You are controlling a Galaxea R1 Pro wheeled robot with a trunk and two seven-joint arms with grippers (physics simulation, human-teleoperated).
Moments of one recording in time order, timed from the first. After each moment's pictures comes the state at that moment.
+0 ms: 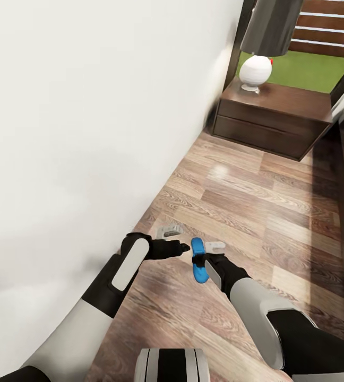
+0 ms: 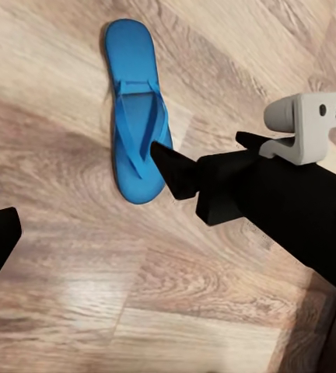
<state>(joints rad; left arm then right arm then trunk) -0.77 -0.16 -0.38 -1.18 0.87 0.94 0.41 -0.99 0.17 0.00 -0.25 0.03 0.31 -0.16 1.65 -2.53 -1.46</state>
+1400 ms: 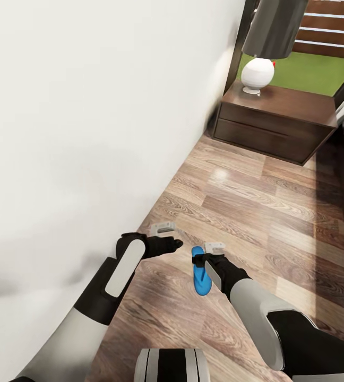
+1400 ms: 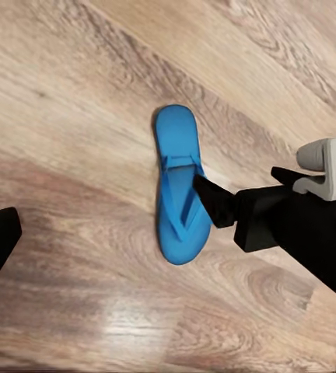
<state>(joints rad) -0.73 -0.15 -0.38 -1.33 0.86 0.93 0.56 -0.99 0.17 0.00 -0.25 0.03 0.30 -0.16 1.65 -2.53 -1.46</state>
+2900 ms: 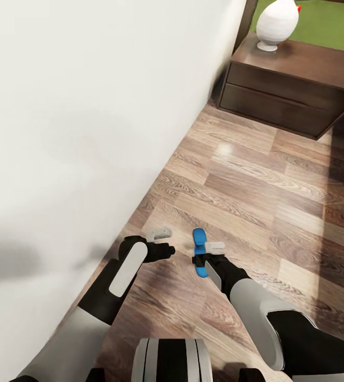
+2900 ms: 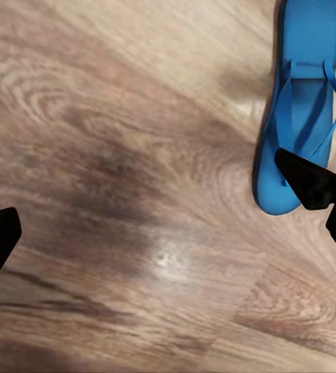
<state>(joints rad) -0.73 -0.15 -0.38 -1.24 0.86 0.93 0.69 -0.99 0.17 0.00 -0.25 0.03 0.30 -0.16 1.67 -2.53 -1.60</state>
